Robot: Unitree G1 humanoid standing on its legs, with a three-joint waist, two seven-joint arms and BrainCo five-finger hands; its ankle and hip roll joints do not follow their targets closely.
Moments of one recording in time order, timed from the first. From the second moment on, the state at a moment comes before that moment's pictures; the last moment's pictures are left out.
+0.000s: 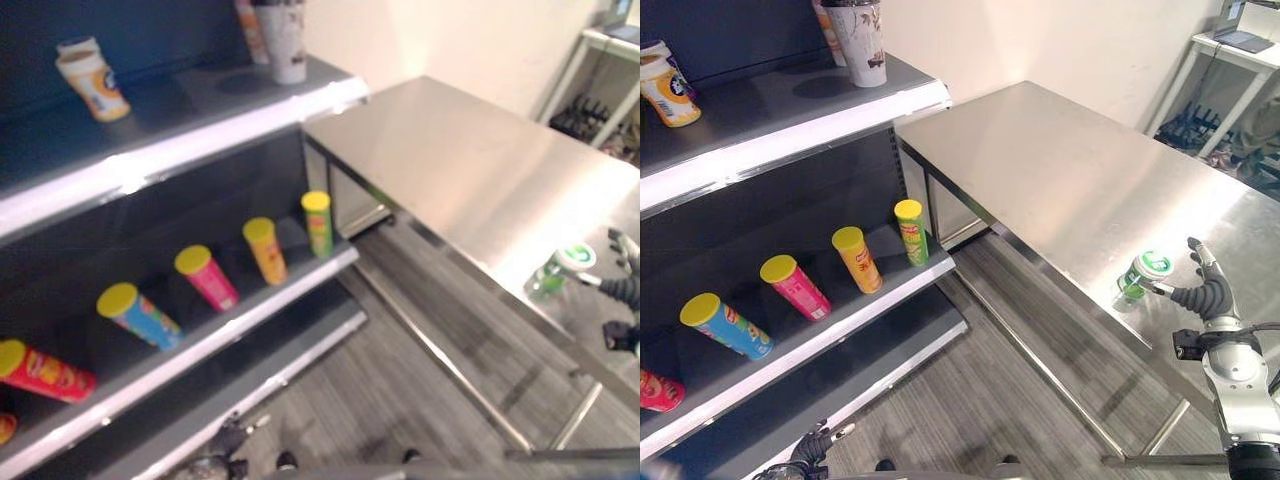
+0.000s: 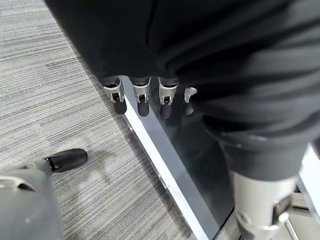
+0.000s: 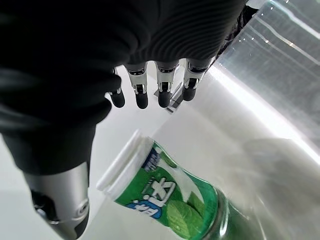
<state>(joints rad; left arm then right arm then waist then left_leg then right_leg) 0.12 0.23 -0.05 1.03 -0.20 -0.13 0.03 0.05 -0.81 -0.20 0.28 0.17 -0.09 -0.08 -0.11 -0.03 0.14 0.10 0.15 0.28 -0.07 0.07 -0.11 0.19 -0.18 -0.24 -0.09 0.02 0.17</state>
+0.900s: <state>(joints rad) 0.17 0.25 -0.08 1.03 -0.21 -0.13 0.02 -0.06 -0.81 -0.11 0.49 0.18 -0.08 -0.10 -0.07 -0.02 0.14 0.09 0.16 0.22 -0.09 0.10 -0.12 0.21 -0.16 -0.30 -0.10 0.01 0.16</state>
